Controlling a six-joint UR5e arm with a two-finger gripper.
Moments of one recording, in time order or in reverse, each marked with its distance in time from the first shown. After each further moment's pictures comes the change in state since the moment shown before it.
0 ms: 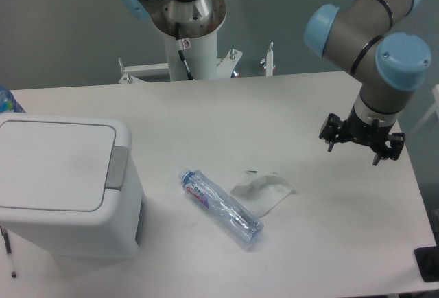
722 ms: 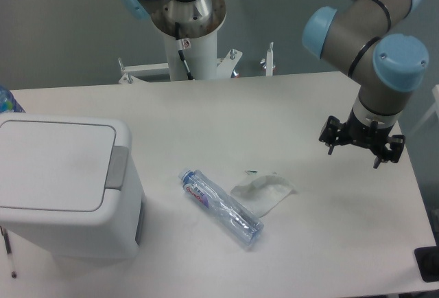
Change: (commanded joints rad) arm -0.002 0.003 -0.031 0.037 -0.076 -0.011
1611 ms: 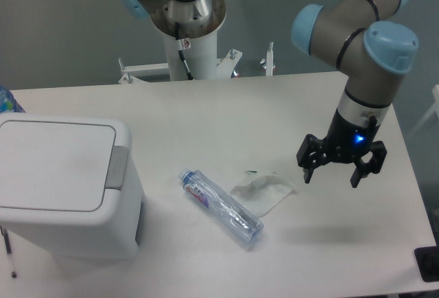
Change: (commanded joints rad) arm -0.044 0.078 -0.034 0.135 -0.351 -0.429
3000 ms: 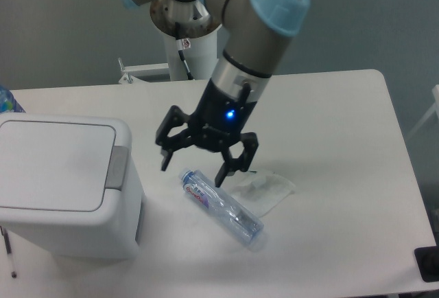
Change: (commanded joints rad) arm -0.291 0.114 -0.006 -0.011 -0.168 -0.282
